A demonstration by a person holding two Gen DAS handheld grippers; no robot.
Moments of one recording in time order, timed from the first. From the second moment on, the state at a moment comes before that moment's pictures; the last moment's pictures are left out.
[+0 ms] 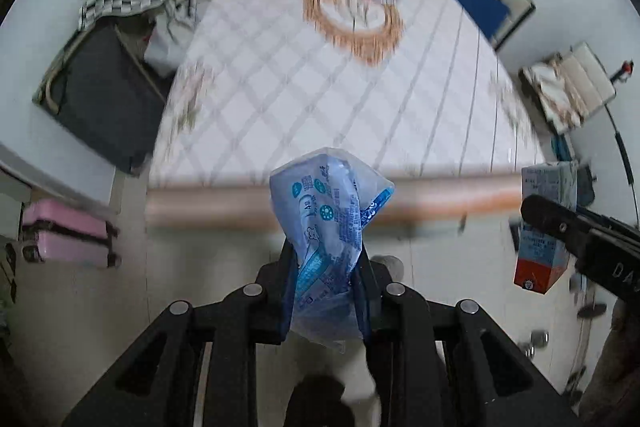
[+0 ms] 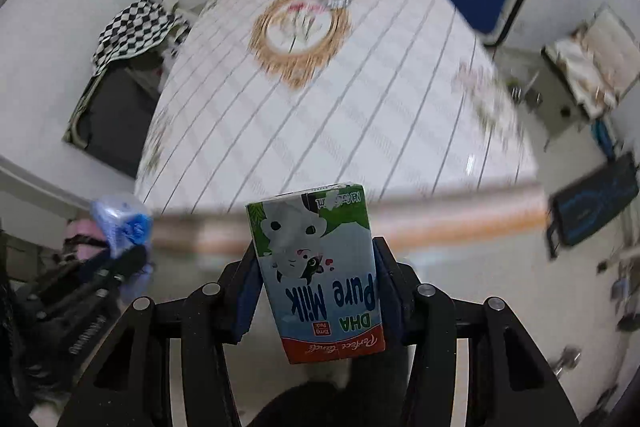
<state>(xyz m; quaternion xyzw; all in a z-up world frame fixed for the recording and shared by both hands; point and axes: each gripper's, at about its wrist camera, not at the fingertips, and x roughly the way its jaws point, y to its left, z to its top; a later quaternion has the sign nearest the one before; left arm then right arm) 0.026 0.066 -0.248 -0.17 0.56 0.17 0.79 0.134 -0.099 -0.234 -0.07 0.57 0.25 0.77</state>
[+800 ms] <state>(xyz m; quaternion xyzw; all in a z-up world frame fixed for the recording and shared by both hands) 0.004 0.024 -0.589 -0.26 0.68 0.15 0.67 0.064 -0.182 -0.623 -0.03 0.75 0.19 0.63</state>
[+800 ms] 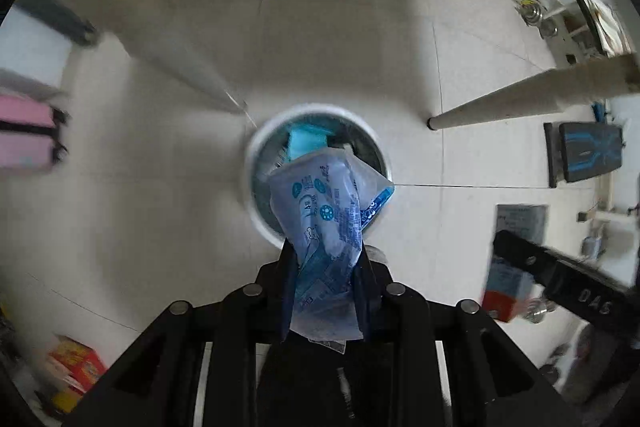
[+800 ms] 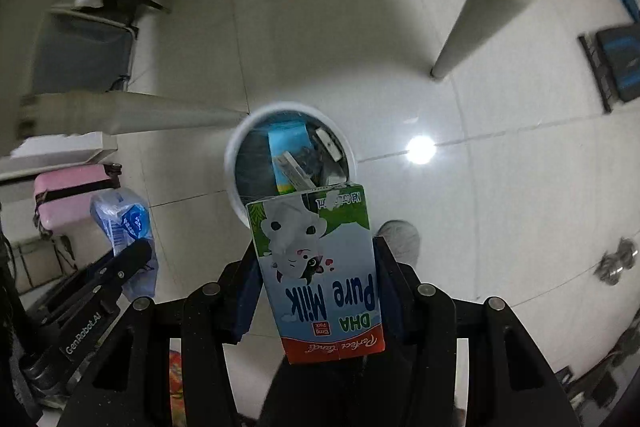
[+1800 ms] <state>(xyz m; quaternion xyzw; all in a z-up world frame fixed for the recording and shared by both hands) -0.044 0.054 -0.629 -0.22 0.67 0.20 0.68 0.050 -0.133 -0.724 -0.16 0.72 0.22 0.64</state>
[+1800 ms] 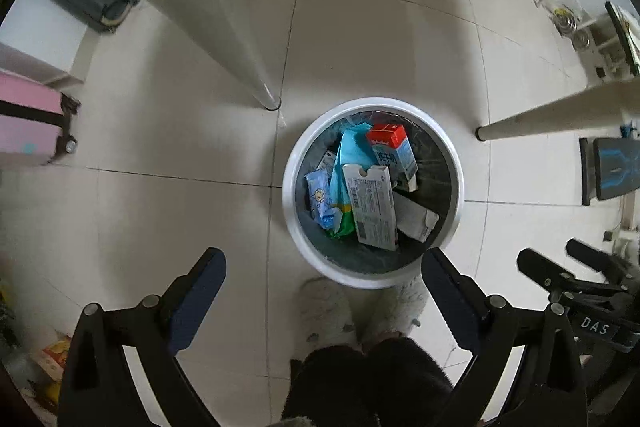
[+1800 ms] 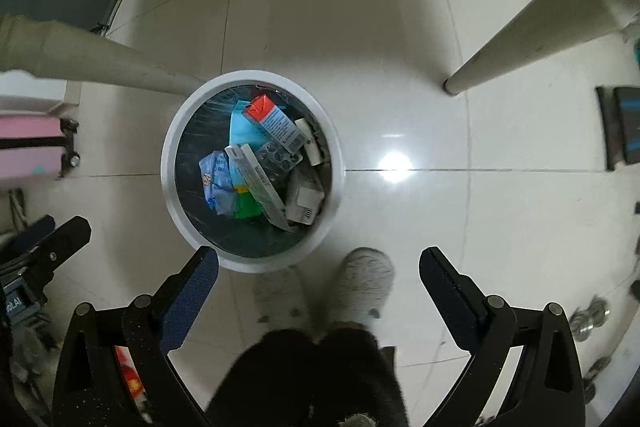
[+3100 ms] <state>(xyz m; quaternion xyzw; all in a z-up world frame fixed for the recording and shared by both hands) -0.094 0.017 -0.316 -0.19 0.62 0.19 0.74 -0.015 -0.180 -0.299 -0.15 0.64 0.24 0.71</state>
